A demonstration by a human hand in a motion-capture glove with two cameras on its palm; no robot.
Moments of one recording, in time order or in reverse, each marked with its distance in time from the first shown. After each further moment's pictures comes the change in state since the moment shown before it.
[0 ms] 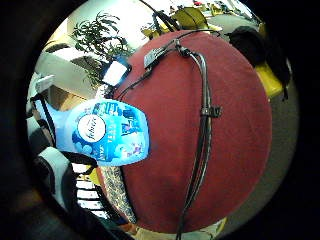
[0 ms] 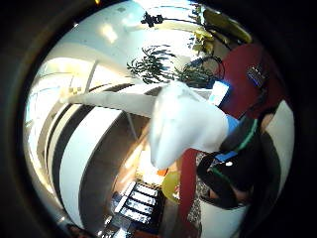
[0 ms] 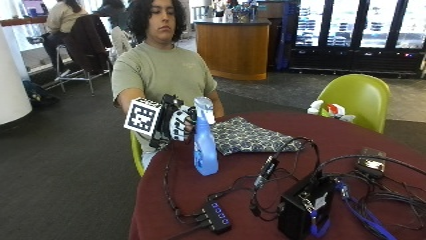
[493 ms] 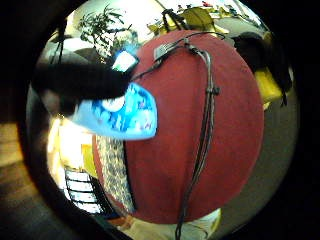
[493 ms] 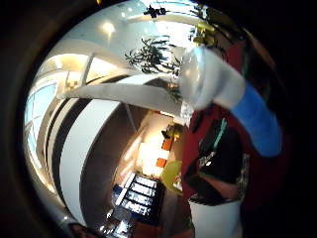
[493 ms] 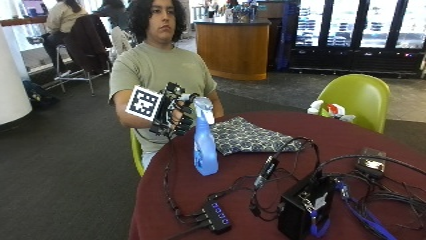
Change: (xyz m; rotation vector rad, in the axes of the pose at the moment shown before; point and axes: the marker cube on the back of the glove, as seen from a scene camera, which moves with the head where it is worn) arm -0.024 0.047 -0.023 -0.231 0.058 -0.166
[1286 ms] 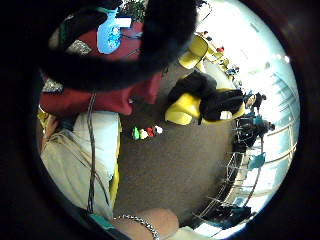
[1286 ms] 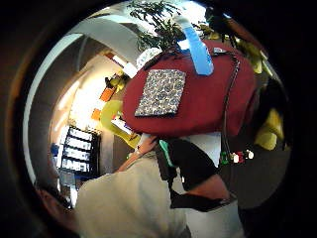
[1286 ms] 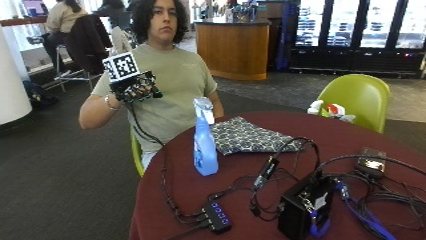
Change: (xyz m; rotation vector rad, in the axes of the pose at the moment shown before) arm -0.019 0.177 -0.146 -0.290 0.807 -0.300
